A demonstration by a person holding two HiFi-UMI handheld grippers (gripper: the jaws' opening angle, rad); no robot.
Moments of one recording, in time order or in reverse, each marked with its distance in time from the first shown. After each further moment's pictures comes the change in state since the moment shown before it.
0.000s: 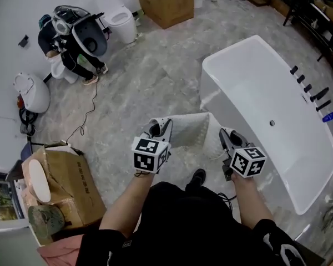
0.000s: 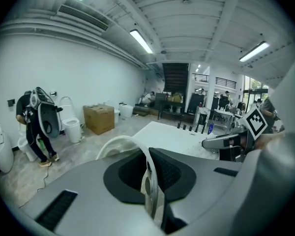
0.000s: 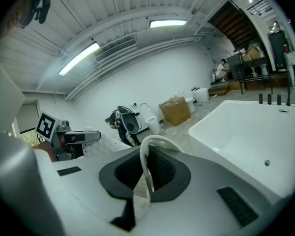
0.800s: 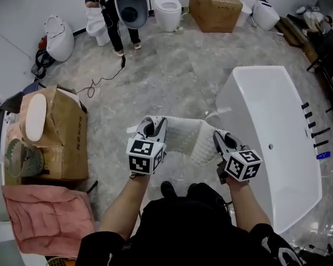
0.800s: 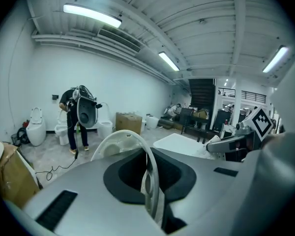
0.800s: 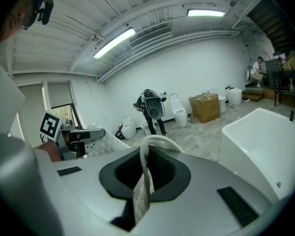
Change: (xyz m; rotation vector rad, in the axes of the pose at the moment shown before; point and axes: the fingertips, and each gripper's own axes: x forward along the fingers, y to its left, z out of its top) left arm -0.226 0.014 -0.106 -0.201 -0.160 0.295; right arm -0.054 0.188 -0.079 -0.239 0.131 0.257
